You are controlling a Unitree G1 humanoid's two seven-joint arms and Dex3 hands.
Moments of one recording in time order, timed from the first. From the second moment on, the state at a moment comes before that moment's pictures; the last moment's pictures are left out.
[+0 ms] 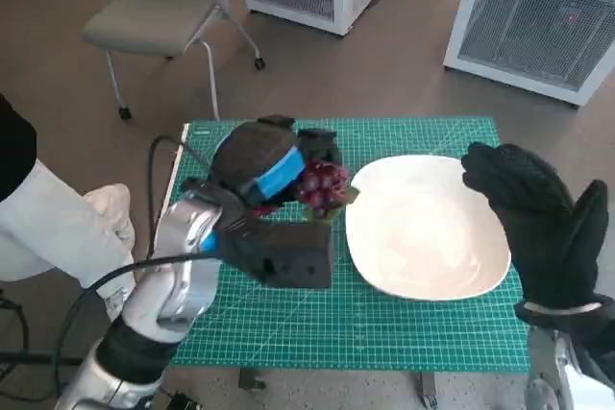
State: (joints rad) left arm -0.87 0.36 -0.38 0.11 0.76 0.21 -0.33; right arm -0.31 -0.19 -0.20 -0.14 0.39 -0.08 0.34
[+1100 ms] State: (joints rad) left arm -1.20 0.10 -0.45 0.50 0.71 0.06 -0.28; right arm -0.24 -0.19 -0.24 -0.22 0.39 -0.10 0.30
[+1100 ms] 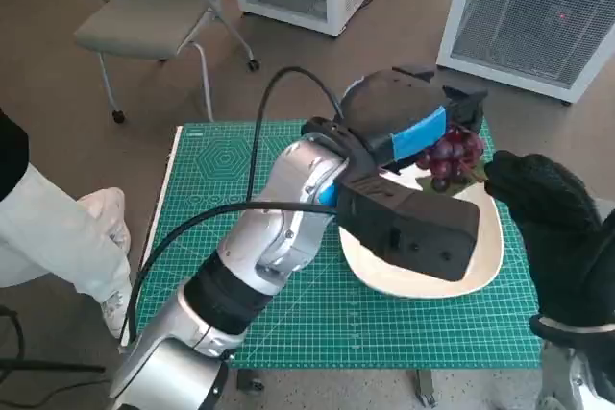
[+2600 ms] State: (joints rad) left arm -1.29 0.07 -0.49 0.86 0.62 -0.09 -0.31; right arm -0.24 -0.18 -0.23 -0.22 0.36 -0.11 0.27
